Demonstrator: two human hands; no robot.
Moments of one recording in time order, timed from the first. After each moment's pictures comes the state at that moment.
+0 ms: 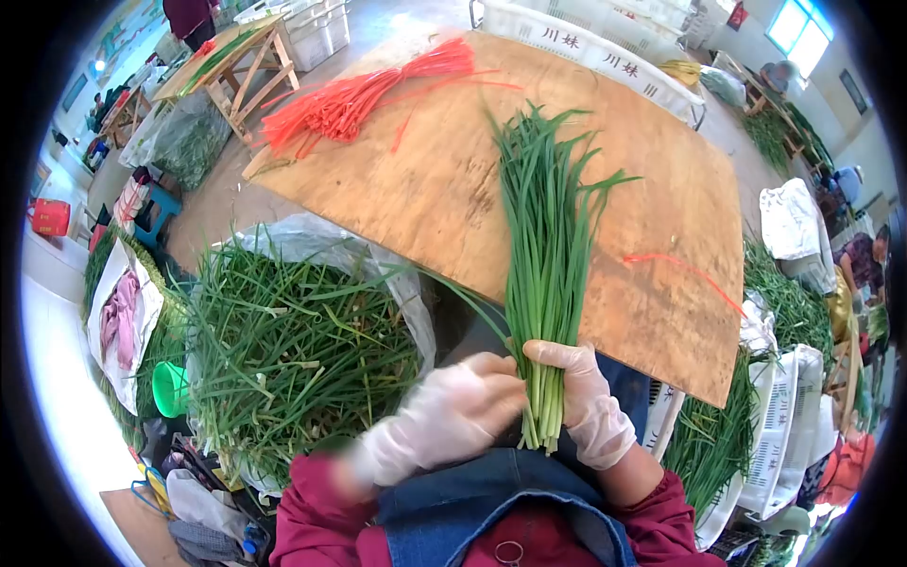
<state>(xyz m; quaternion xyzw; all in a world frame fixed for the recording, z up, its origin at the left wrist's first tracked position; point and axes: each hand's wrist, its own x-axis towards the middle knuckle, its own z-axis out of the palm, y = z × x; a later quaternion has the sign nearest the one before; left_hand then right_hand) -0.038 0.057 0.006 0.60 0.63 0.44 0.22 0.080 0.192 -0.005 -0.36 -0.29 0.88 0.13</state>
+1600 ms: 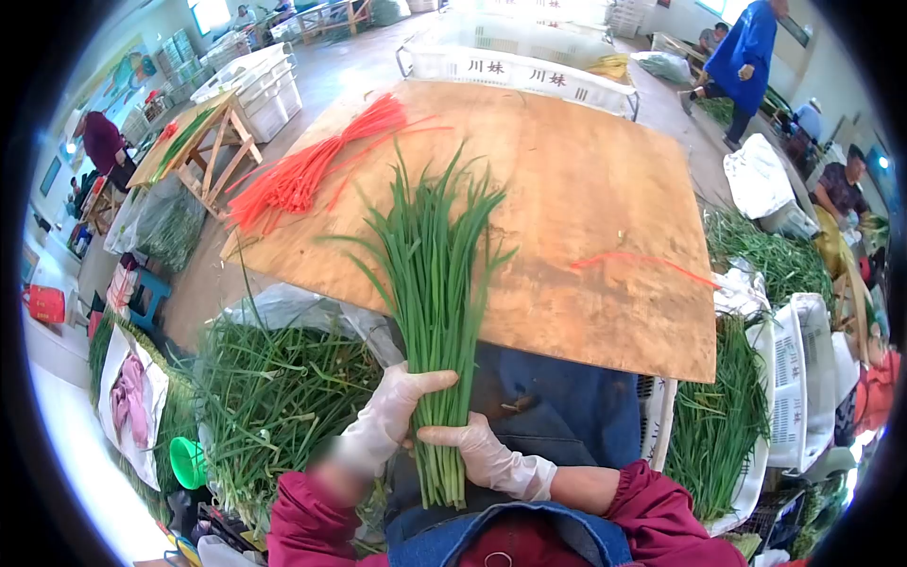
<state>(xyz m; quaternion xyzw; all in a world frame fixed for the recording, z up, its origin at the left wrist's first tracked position) -0.062 0.074 -0.001 0.14 0.58 0.56 0.58 0.073 0.110 -0.048 -0.23 -0.25 0.94 0.05</state>
